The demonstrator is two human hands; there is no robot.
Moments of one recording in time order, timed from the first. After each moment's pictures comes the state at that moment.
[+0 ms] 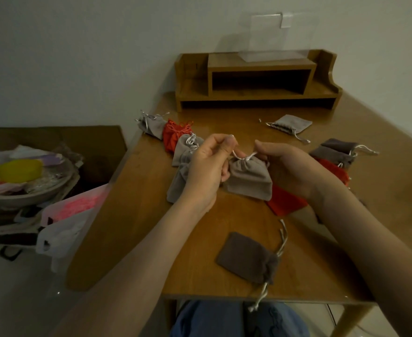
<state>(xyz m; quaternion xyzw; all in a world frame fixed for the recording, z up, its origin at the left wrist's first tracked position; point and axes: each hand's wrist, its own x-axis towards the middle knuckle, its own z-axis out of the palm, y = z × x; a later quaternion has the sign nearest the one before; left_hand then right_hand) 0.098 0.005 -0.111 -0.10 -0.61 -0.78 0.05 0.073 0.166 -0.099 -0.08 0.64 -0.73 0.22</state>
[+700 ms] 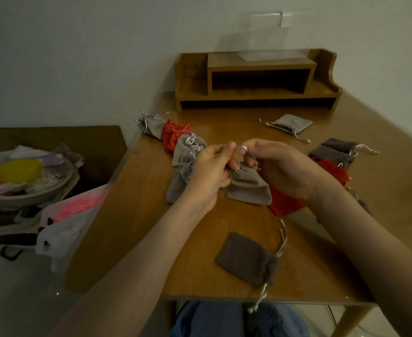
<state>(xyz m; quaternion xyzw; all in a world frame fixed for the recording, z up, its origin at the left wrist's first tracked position) 0.087 0.009 -0.119 -0.01 -0.62 -0.79 -0.01 0.078 0.163 -0.098 -0.21 0.62 -0.72 0.21</state>
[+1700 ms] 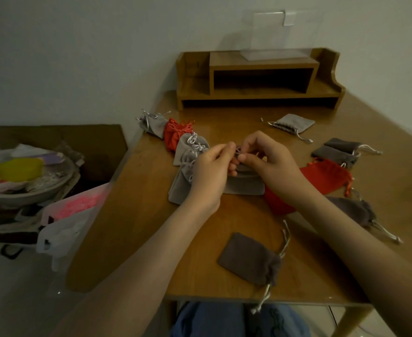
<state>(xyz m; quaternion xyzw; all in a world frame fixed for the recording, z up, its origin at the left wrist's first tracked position) 0.086 0.011 -0.129 -0.01 -0.68 -0.73 0.08 0.075 0.145 -0.118 -0.26 0.82 -0.49 -0.14</state>
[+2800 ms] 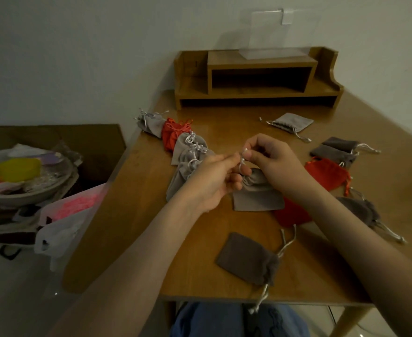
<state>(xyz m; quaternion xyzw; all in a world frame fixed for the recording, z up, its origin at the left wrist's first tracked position) 0.095 0.010 -0.109 0.02 -0.59 -0.80 -0.14 0.075 0.149 -0.110 -0.20 0.82 -0.53 -0.08</state>
